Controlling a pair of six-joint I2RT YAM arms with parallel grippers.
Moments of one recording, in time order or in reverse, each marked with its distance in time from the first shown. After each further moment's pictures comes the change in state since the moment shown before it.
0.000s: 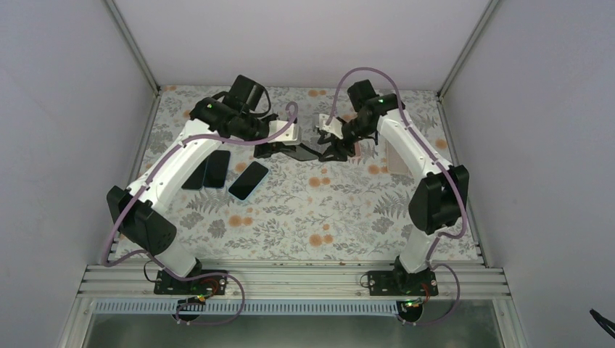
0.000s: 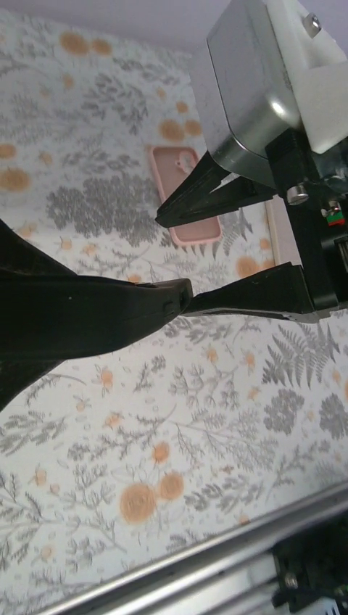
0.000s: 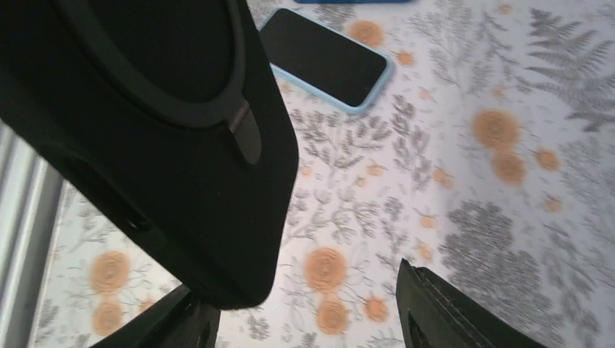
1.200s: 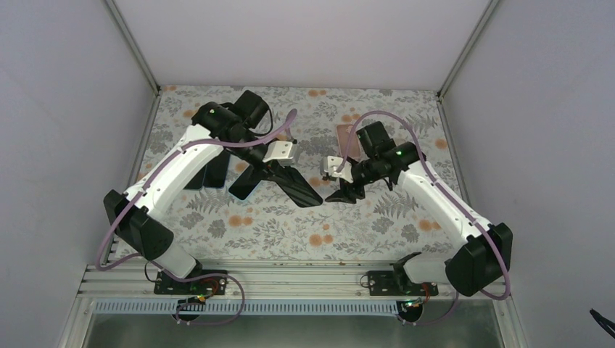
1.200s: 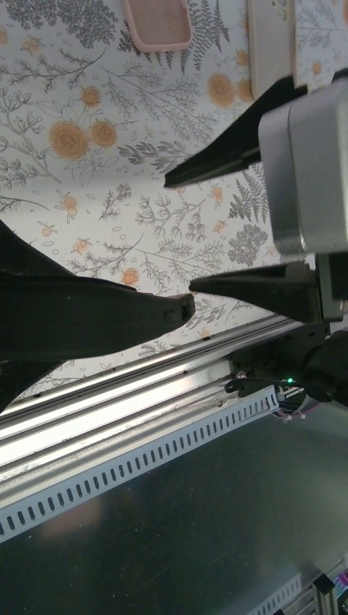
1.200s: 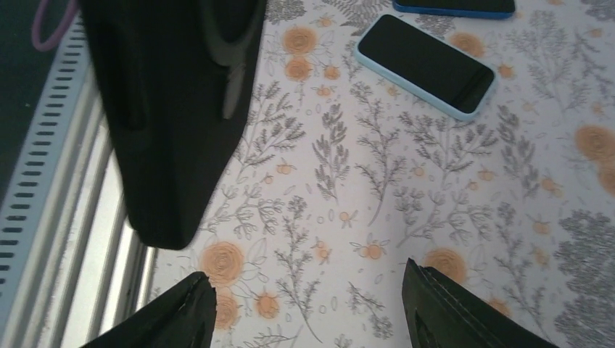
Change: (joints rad) left arm -0.048 -0.032 -0.017 -0.274 0.194 0.006; right arm 0.125 -0.484 -0.517 0.175 0.015 0.091
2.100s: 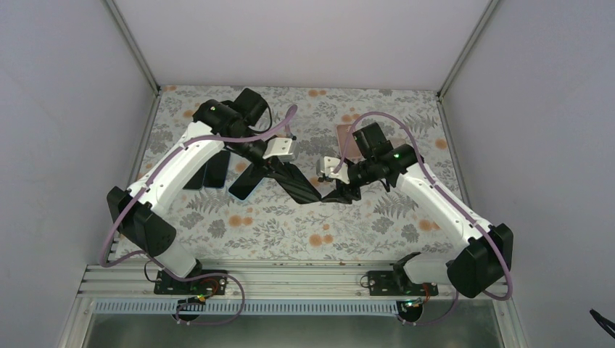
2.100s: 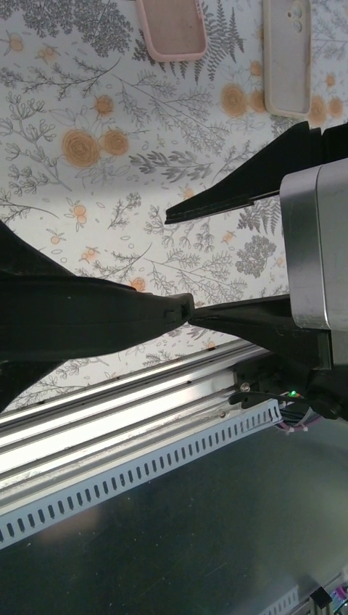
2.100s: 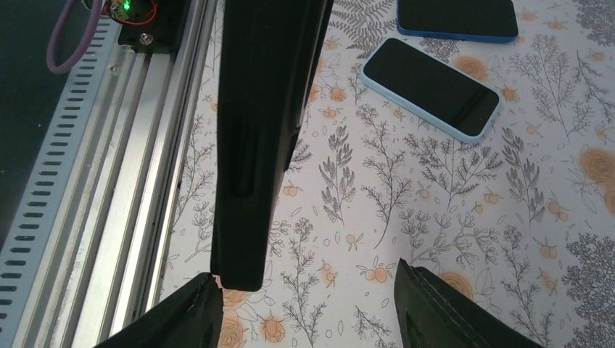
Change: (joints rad) left arm 0.019 0.029 0.015 0.002 -0.003 -0.003; right arm 0.044 -0.013 -0.017 0.048 -0.026 0.064
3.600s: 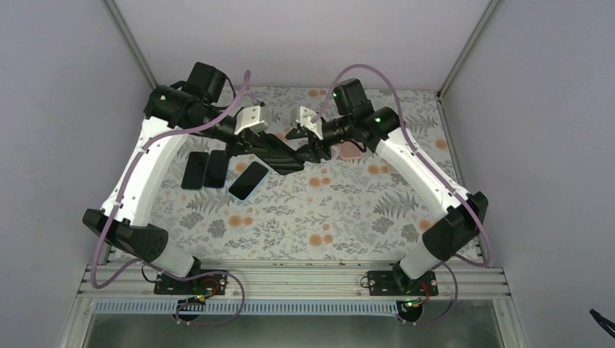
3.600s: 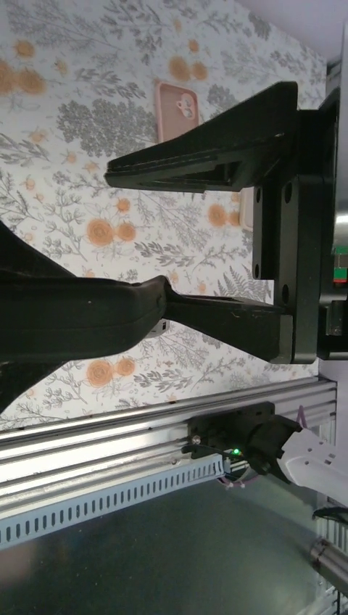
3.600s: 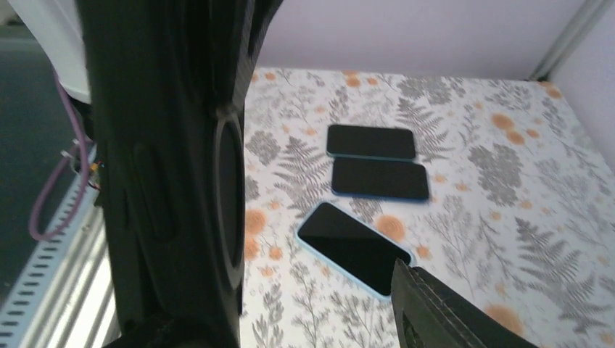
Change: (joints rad) left arm 0.182 -0.055 0.195 -0.069 0.038 -0.090; right arm 0.081 0.263 0.451 0.133 -0.100 0.228
